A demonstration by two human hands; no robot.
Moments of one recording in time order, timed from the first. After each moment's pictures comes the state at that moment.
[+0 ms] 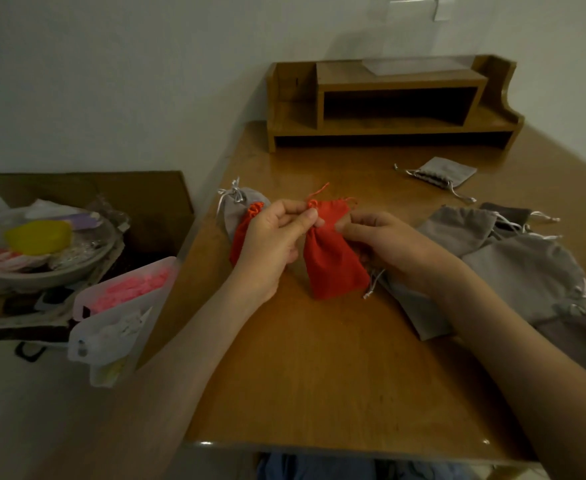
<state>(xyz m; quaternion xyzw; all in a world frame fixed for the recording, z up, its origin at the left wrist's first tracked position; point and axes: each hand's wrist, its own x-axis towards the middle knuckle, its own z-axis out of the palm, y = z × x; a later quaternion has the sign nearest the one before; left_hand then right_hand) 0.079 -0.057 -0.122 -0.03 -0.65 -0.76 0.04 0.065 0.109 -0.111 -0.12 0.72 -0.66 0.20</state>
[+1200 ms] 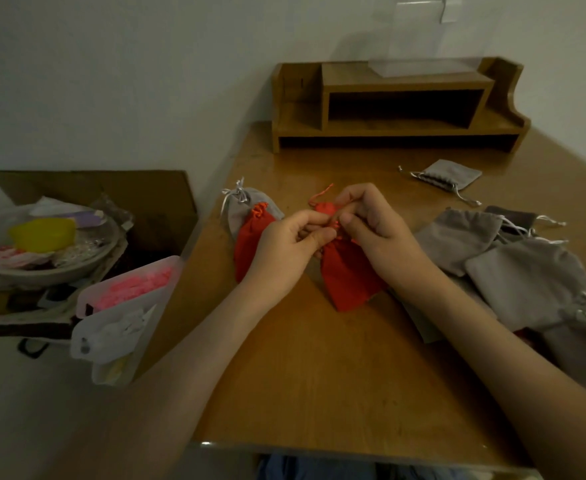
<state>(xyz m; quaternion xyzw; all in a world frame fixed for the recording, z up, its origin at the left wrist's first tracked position) 0.076 -0.056 -0.135 -0.12 -0.76 -0.63 0.08 0.067 0.096 -0.119 -0.28 0.77 -0.57 -0.07</state>
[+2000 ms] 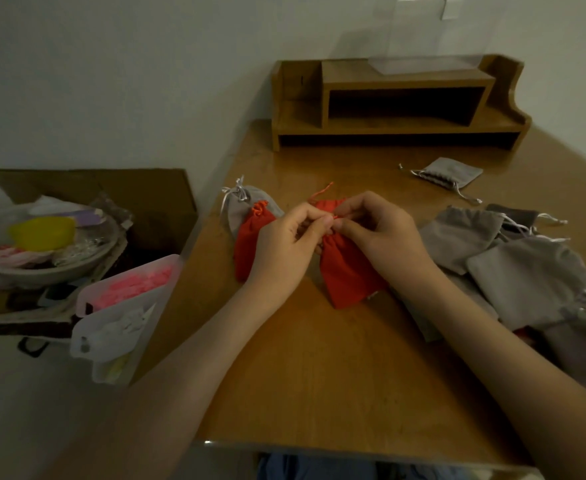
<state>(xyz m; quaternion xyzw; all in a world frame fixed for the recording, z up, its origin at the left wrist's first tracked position) 0.081 -0.053 -0.133 -0.14 -0.80 -0.55 0.19 0.067 0.095 -0.120 -0.19 0.83 -0.51 -0.14</state>
